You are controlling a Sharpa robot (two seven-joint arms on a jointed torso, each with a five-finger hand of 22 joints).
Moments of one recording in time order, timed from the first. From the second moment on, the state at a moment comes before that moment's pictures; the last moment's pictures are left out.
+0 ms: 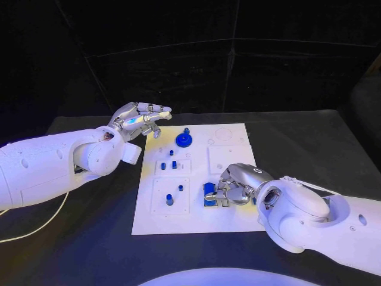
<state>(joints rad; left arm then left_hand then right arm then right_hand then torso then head) 1.30 -0.83 -0.20 1.40 0.03 -0.14 0.43 1.33 -0.09 0.32 -0.02 0.05 1.05 0.18 0.10 0.07 1.13 0.10 0.17 0.08 1.38 0.01 1.21 0.87 0.16 1.25 0.11 0.78 0.85 1.04 -0.87 -0.09 1.92 -1.55 -0.38 -0.62 1.23 0.04 -0.27 0.23 0.11 1.10 0.04 0.42 0.33 1.46 -0.03 1.39 1.31 1.46 -0.08 1.53 1.31 0.04 1.47 0.03 1.51 1.31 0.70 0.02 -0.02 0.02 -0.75</state>
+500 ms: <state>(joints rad) 1.30 -0.84 -0.20 1.40 0.03 -0.14 0.43 1.33 -0.09 0.32 -0.02 0.05 1.05 0.18 0.10 0.07 1.13 0.10 0.17 0.08 1.38 0.01 1.21 0.87 0.16 1.25 0.11 0.78 0.85 1.04 -0.88 -0.09 1.91 -1.55 -0.36 -0.60 1.26 0.05 -0.26 0.22 0.13 1.10 0.04 0.43 0.33 1.46 -0.03 1.39 1.31 1.46 -0.08 1.53 1.31 0.04 1.47 0.03 1.51 1.31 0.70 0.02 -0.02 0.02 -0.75</state>
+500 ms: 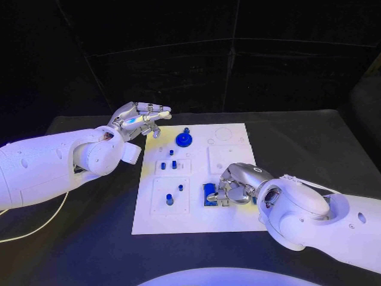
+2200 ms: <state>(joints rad) 1.30 -0.84 -0.20 1.41 0.03 -0.14 0.43 1.33 -0.09 0.32 -0.02 0.05 1.05 0.18 0.10 0.07 1.13 0.10 0.17 0.08 1.38 0.01 1.21 0.87 0.16 1.25 0.11 0.78 0.85 1.04 -1.18 -0.09 1.99 -1.42 -0.45 -0.45 1.35 0.08 -0.28 0.19 0.22 0.99 0.09 0.32 0.30 1.46 0.01 1.36 1.38 1.46 -0.05 1.51 1.31 0.04 1.47 0.06 1.51 1.31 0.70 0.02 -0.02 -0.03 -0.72</state>
